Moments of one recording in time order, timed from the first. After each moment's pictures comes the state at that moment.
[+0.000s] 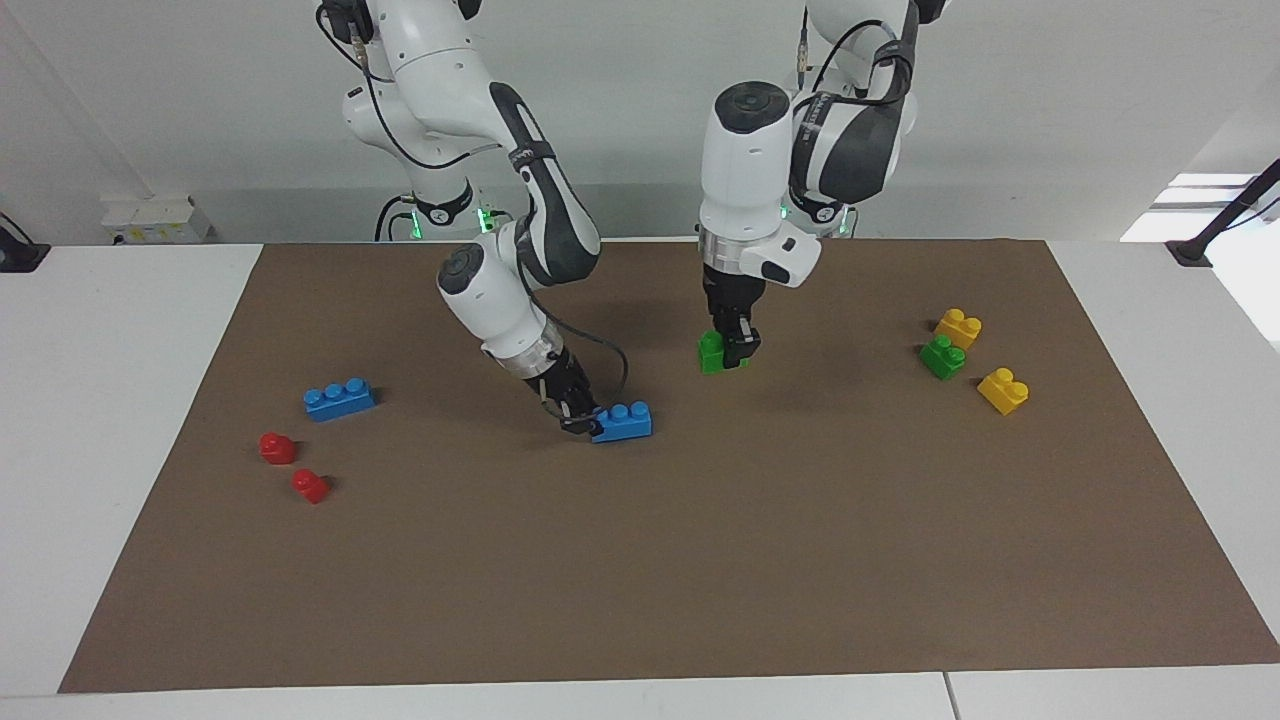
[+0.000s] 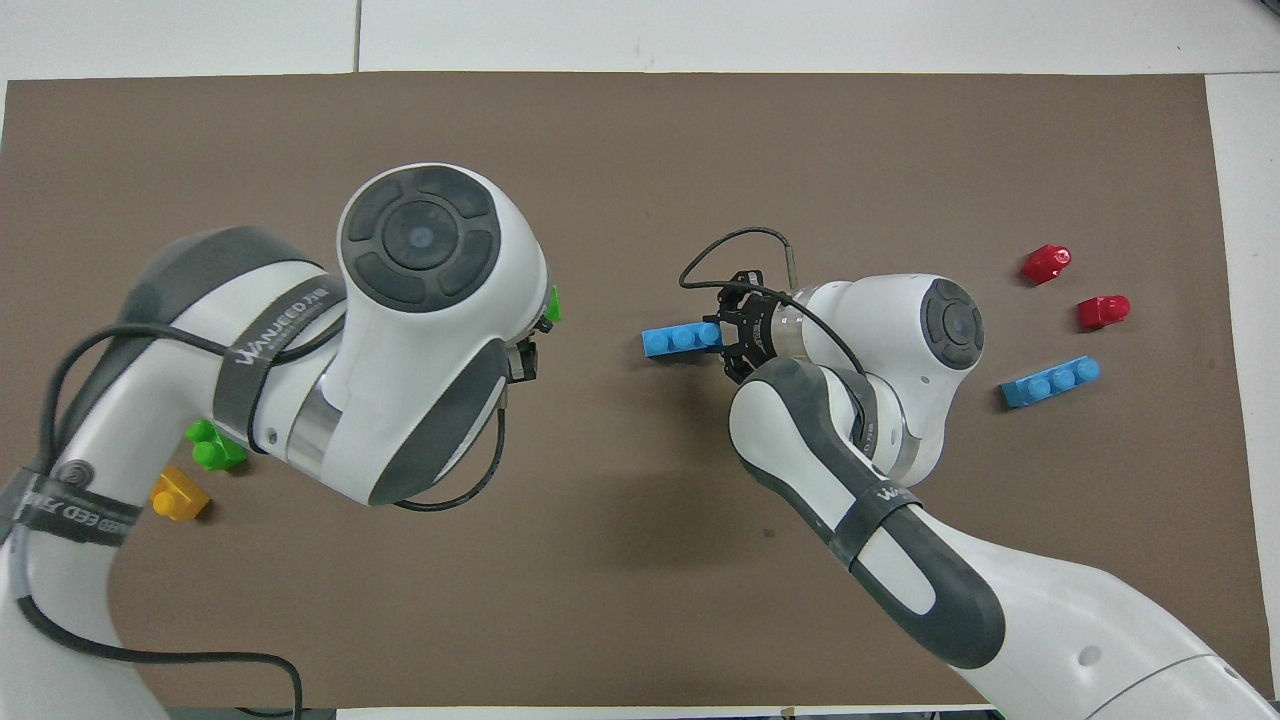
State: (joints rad) left arm -0.48 0.18 -0.08 -1.64 0.10 1.89 -2.24; right arm 0.45 0.32 -0.03 -2.04 0.69 2.58 1.32
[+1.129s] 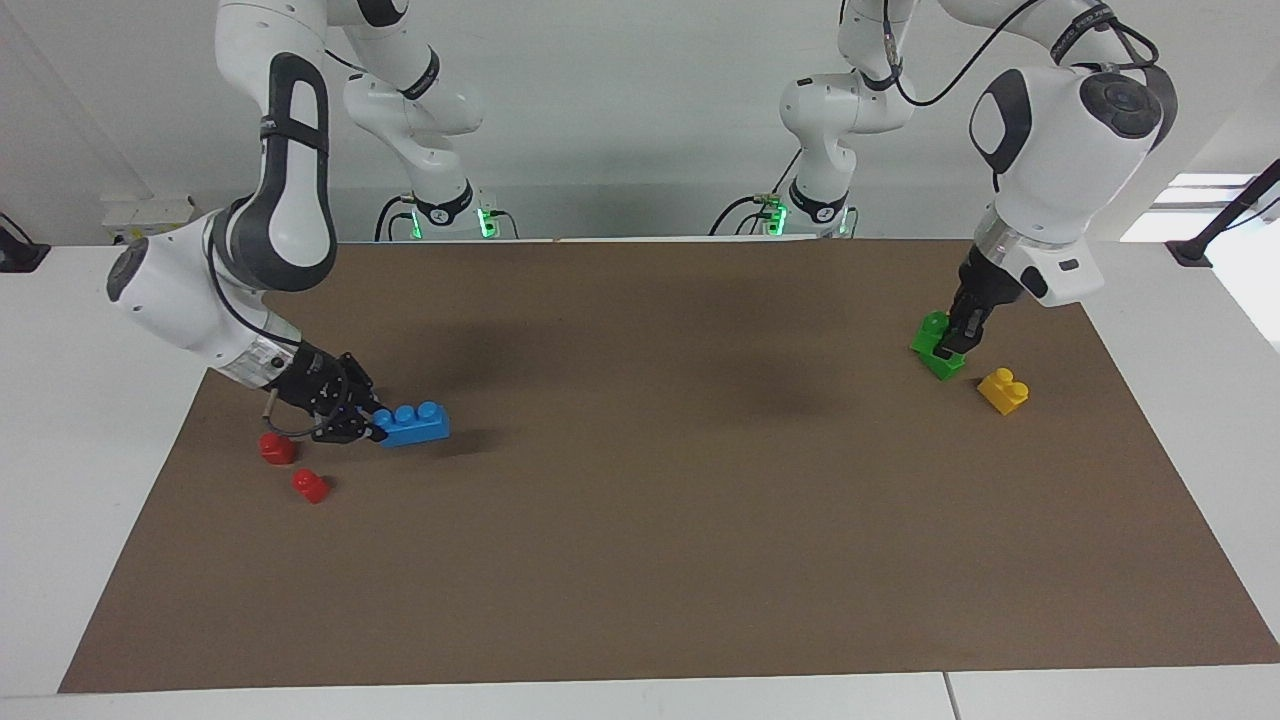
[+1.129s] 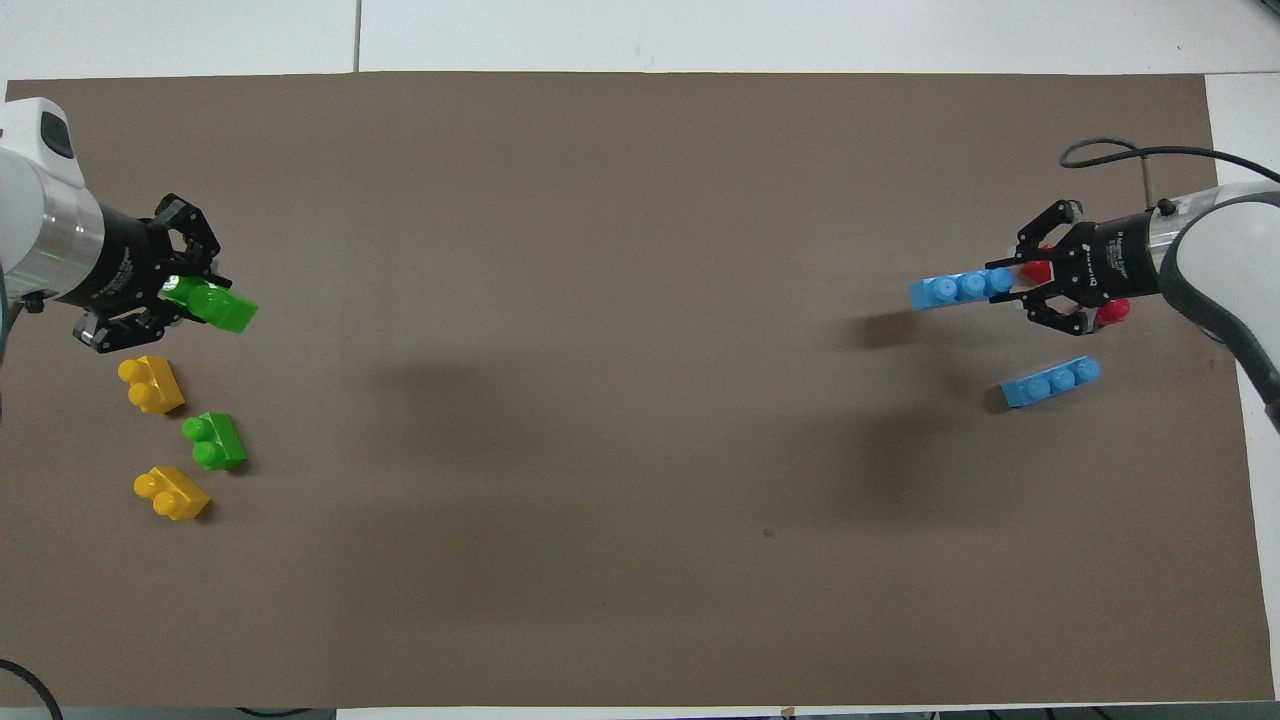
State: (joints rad) left arm 0.01 0.07 -0.08 -1.73 -0.01 1.80 -0.99; right arm -0.13 0.26 -0.05 -1.85 0.53 2.02 1.04
